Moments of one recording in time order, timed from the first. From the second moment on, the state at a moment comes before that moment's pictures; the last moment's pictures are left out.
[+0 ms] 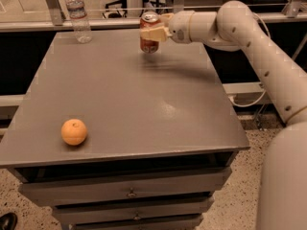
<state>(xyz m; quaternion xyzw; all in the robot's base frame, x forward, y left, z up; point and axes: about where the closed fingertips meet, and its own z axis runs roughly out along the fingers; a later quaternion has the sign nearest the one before) 0.784 -0.018 0.937 -0.43 0.64 0.28 0.58</state>
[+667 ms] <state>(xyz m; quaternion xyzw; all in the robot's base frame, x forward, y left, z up) 0.837 0.064 0.934 -0.46 0.64 0.26 0.56</state>
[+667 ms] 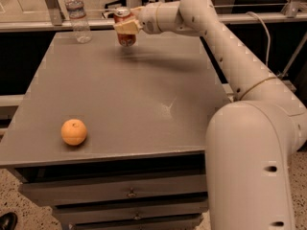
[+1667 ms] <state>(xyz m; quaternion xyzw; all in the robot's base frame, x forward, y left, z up) 0.845 0.163 0.932 -0.49 0.61 0.30 0.54</state>
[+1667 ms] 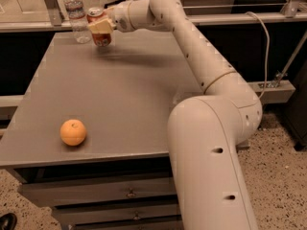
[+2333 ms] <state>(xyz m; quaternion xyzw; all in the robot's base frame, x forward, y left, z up) 0.863 0.178 0.929 -0.49 0.61 0.29 0.55</state>
